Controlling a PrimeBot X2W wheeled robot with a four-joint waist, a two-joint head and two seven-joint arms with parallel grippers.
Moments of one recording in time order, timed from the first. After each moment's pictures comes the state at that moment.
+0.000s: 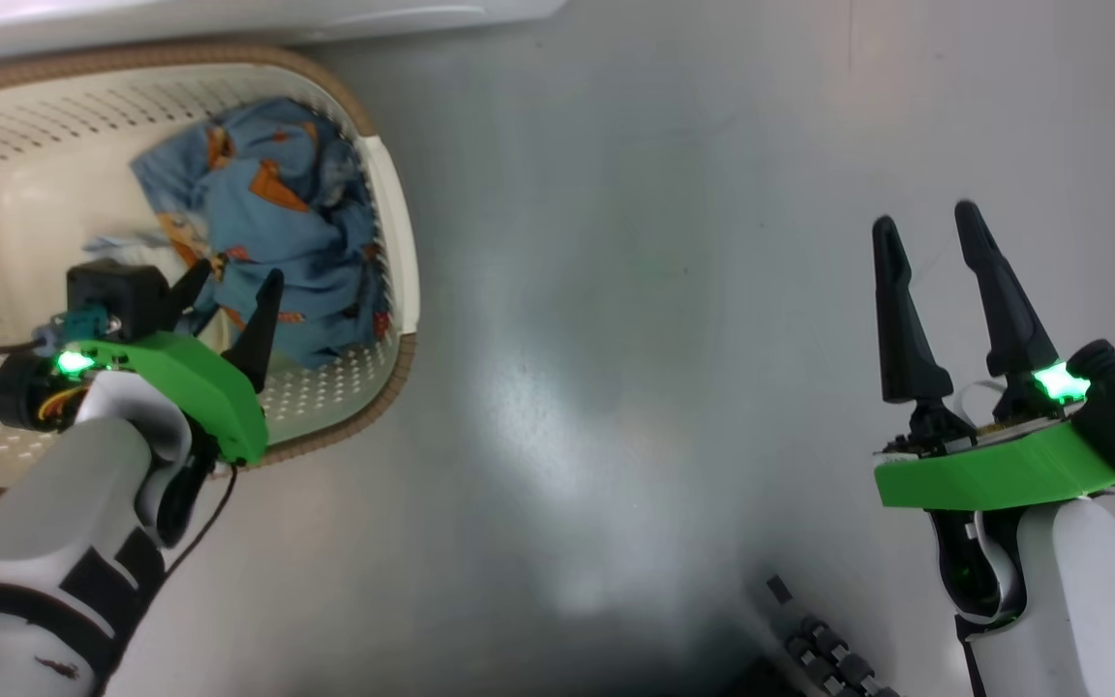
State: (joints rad) left arm -0.89 0.34 -0.86 0.86 -0.86 -0.13 -0.26; right arm -0.33 -0.06 0.01 0.00 0.28 0.13 -0.26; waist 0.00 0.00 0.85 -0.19
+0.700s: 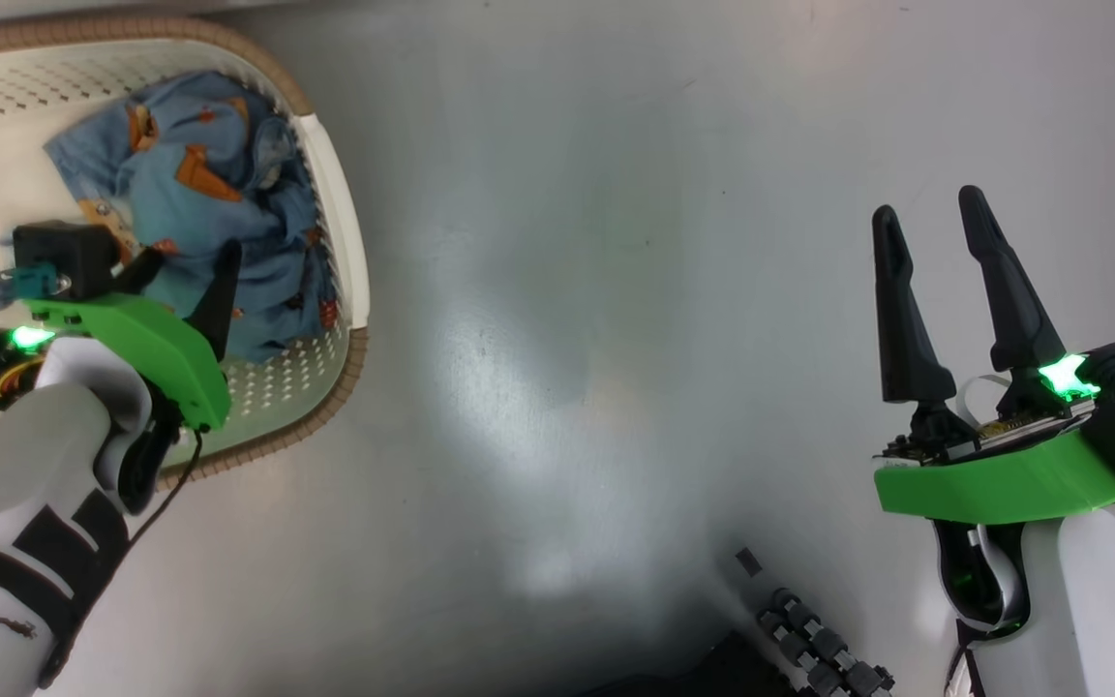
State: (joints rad) left arm -1.01 0.39 -1.07 0.92 -1.10 -0.13 -0.26; right arm -0.32 -0.05 0.03 -0.07 0.27 0.13 -0.26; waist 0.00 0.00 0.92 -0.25
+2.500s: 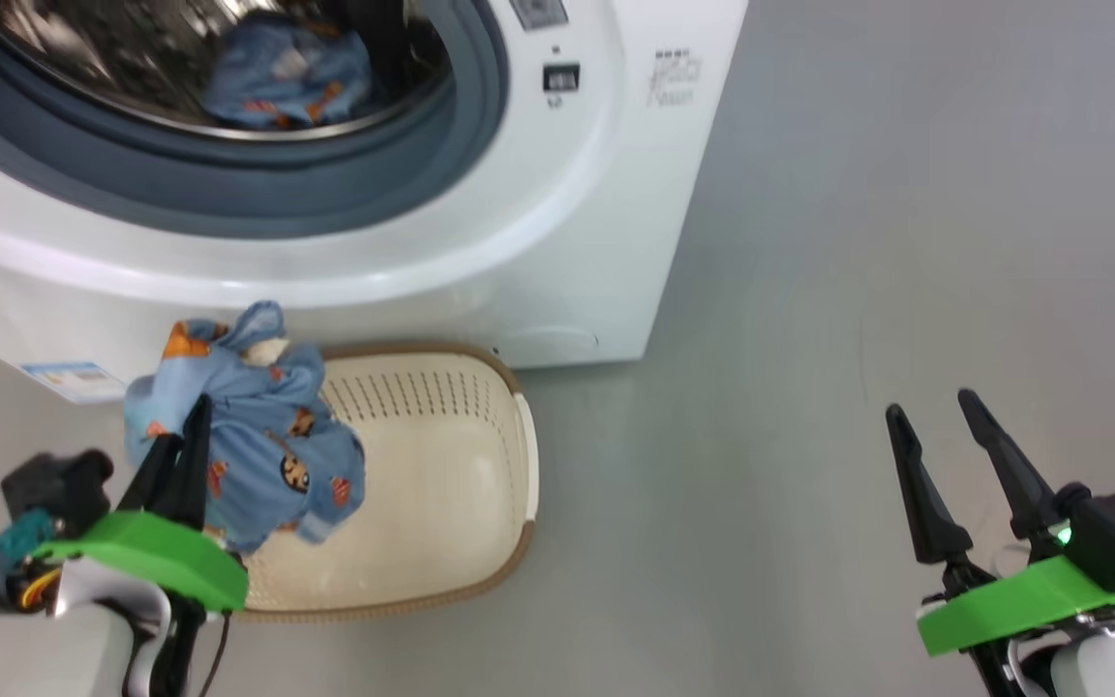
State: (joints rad) left arm -0.39 0.28 -0.28 0.49 -0.56 -0.13 -0.26; right arm -0.12 -0.19 0.04 0.10 0.30 0.13 -0.26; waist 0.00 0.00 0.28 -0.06
